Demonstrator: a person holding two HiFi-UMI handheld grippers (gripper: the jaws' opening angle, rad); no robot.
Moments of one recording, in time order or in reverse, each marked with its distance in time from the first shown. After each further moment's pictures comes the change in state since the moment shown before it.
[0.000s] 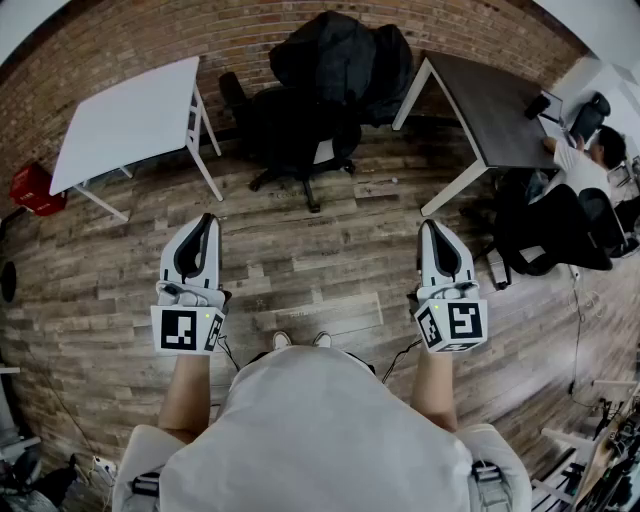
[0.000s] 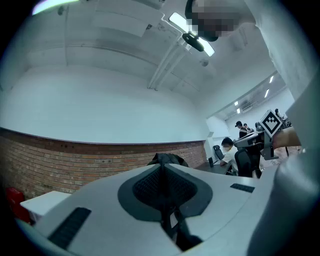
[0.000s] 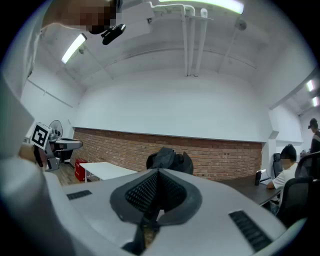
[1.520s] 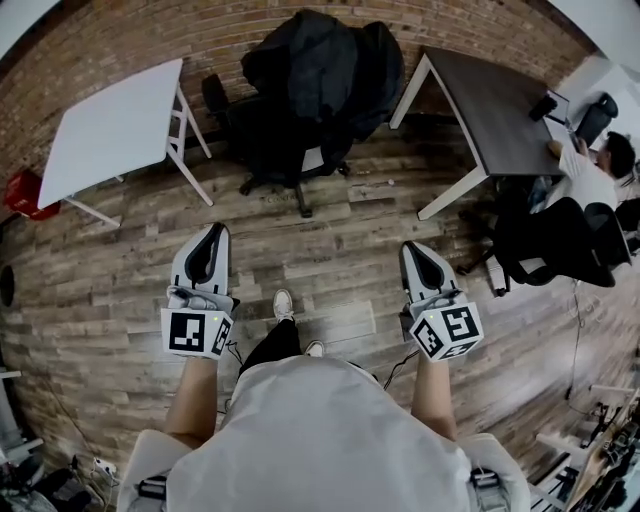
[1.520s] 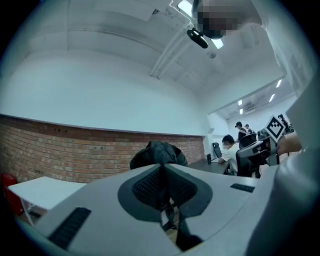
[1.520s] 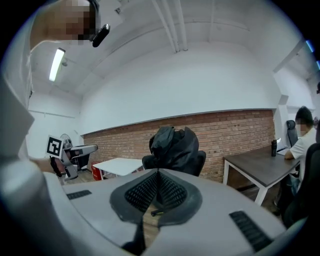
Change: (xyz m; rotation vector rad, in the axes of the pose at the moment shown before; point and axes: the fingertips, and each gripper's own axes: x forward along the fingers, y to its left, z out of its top) left arm 0.093 -0.039 -0.054 -0.076 0.085 -0.020; right arm 0.049 -0.047 -0.083 0.188 0.161 0.159
